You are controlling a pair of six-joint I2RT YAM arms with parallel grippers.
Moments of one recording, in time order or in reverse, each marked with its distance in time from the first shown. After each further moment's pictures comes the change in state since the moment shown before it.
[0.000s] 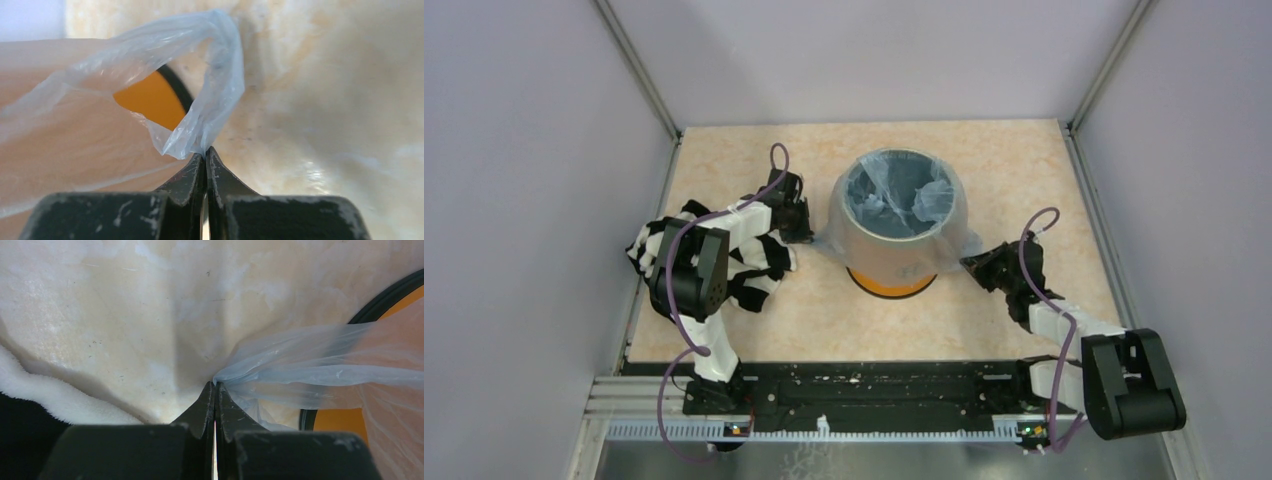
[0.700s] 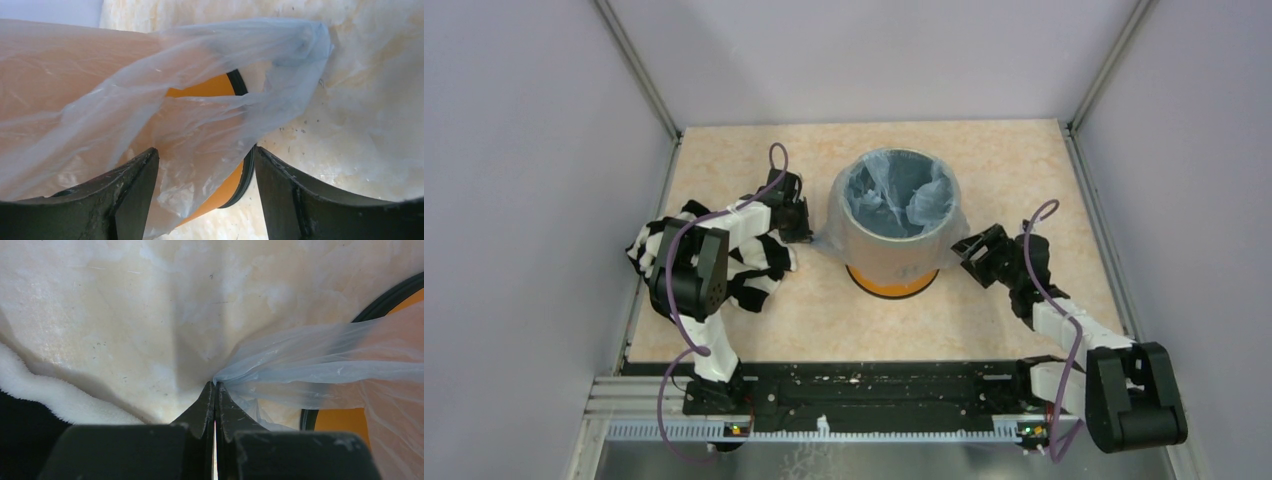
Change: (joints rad) left arm 0.005 0.000 0.000 0.003 0.000 0.000; right arm -0.023 -0.080 0.063 -0.083 -0.137 -0.087
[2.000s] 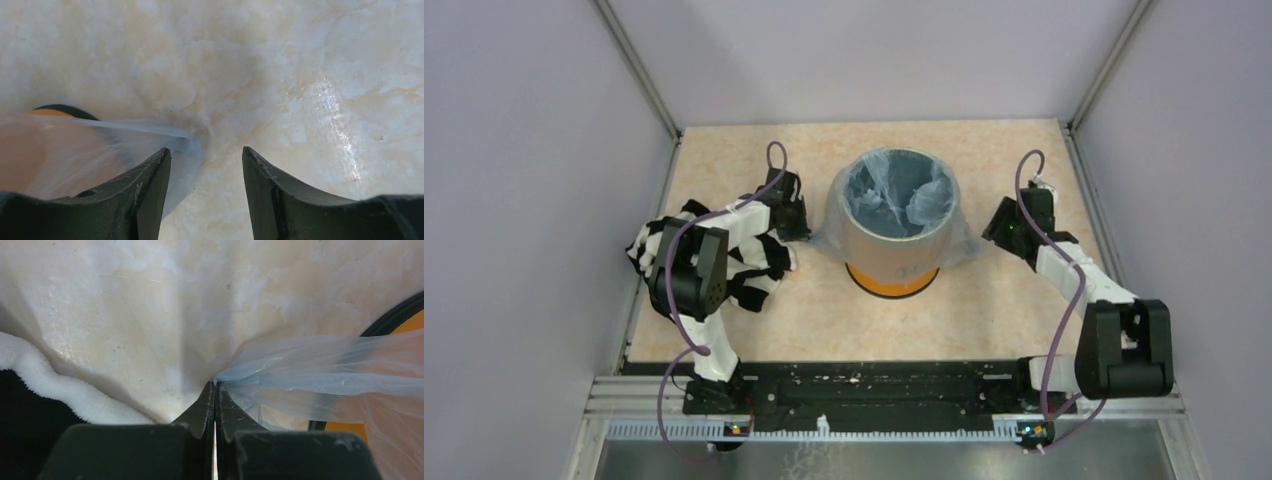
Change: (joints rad) left arm 0.009 0.001 0.000 0.011 -0.048 -0.001; right arm -0.064 0.290 0.427 -0.462 0.363 -0.507
